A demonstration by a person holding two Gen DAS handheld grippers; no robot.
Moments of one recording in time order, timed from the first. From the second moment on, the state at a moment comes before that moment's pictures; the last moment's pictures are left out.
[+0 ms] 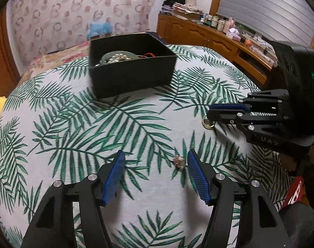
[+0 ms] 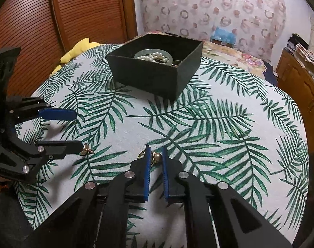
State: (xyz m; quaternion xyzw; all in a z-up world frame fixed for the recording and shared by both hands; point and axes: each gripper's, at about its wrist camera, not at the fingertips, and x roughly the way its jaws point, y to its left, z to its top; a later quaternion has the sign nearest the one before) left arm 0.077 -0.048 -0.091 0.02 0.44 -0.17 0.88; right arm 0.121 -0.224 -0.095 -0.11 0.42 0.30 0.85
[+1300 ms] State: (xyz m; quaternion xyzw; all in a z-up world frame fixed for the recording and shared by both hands) left arm 0.148 -0.035 -0.024 0.03 0.37 -0.15 0.92; right arm 0.176 -0.217 -0.031 -0.10 0.35 0.33 0.87
